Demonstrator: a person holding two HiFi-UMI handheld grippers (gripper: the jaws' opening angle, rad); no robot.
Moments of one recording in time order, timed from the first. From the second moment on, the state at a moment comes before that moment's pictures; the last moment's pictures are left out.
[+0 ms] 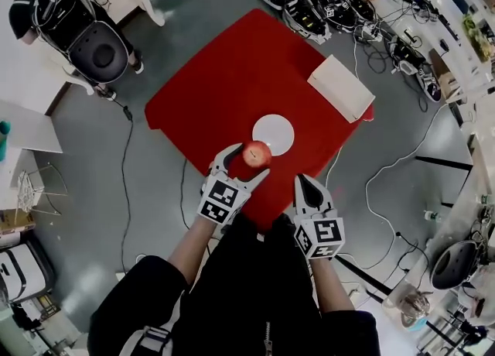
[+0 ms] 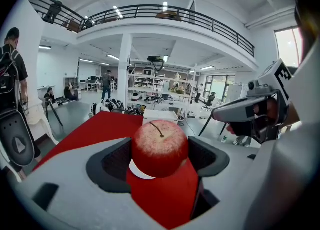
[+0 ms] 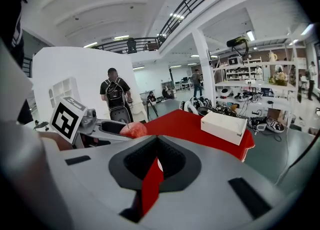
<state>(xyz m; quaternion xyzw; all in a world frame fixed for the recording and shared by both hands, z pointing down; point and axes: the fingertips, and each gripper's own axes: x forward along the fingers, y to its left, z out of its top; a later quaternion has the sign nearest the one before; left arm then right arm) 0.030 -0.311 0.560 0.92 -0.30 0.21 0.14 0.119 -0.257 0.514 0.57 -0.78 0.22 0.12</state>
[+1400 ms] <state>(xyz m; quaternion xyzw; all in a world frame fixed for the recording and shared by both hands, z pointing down) 0.111 -0.398 0.726 0.90 -0.29 0.30 0.13 0.177 -0.249 0.552 0.60 -0.73 0.28 0.17</state>
